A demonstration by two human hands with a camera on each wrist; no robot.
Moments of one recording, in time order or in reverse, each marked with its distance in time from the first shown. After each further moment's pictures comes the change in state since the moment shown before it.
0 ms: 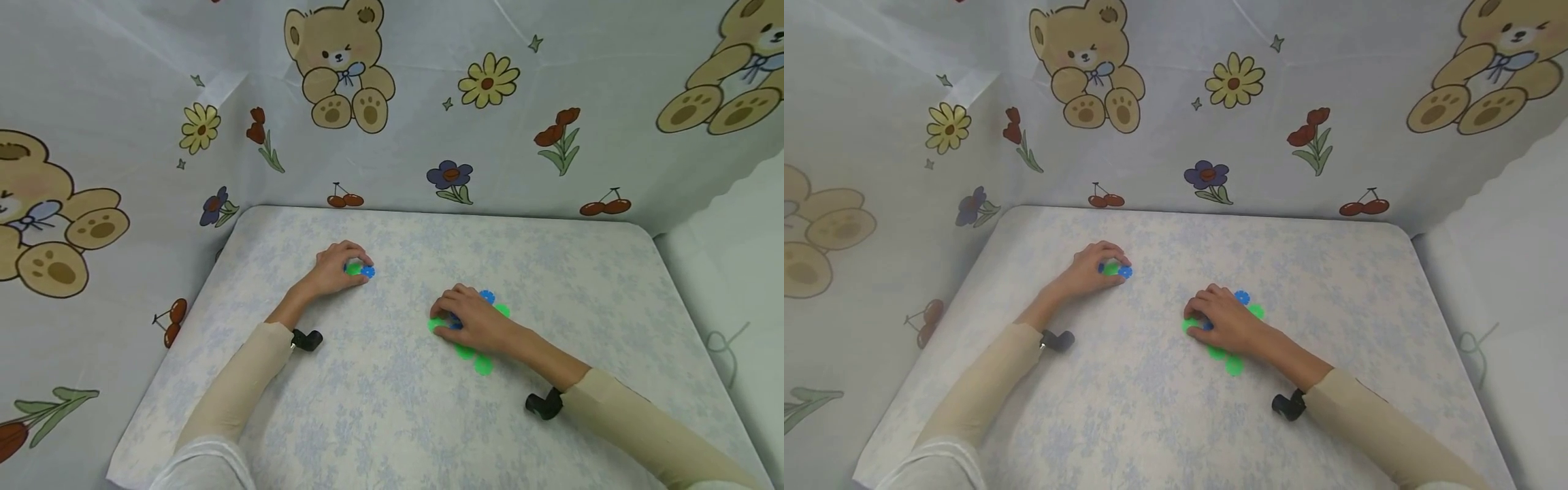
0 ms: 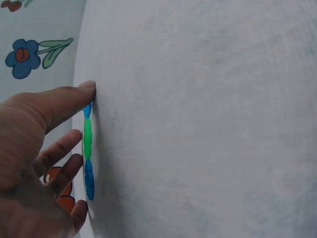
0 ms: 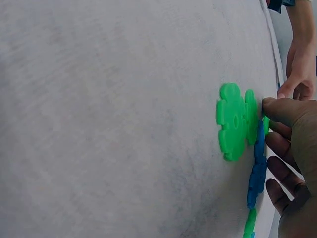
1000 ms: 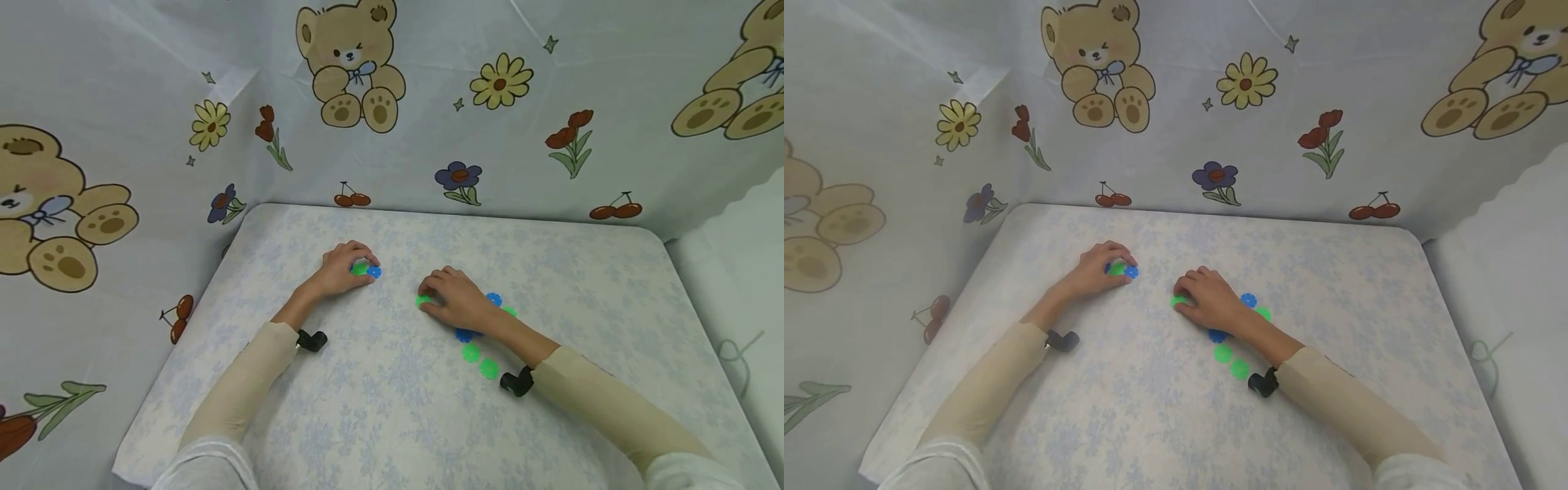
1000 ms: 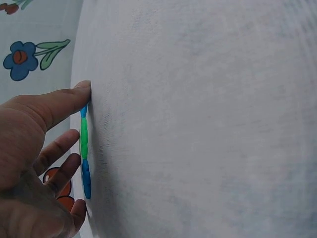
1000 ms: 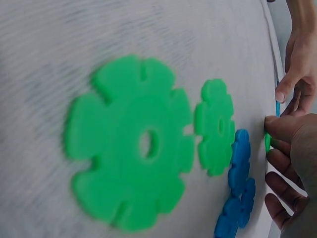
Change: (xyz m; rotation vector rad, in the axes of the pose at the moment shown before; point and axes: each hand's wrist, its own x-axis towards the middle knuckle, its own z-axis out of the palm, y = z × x) left_hand 0.003 -0.008 0.003 0.016 -0.007 0.012; right_hand 0.059 -0.002 0.006 -0.094 0.052 0.090
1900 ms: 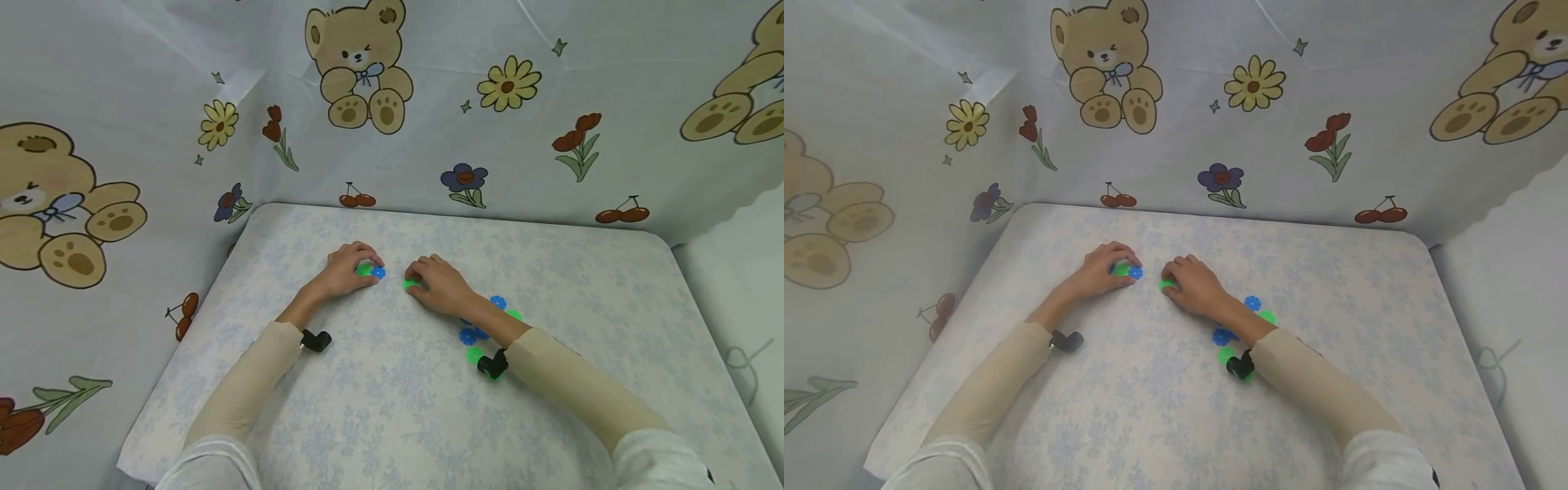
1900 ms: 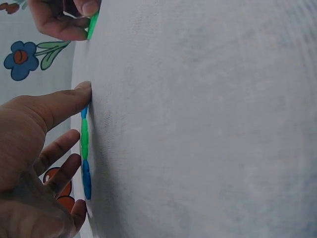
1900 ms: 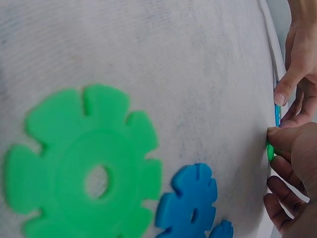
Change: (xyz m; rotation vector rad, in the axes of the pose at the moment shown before) left_hand -0.003 0.005 -0.002 0.006 -0.002 0.000; right_hand 0.048 -0.009 0.009 0.006 0.006 0.040
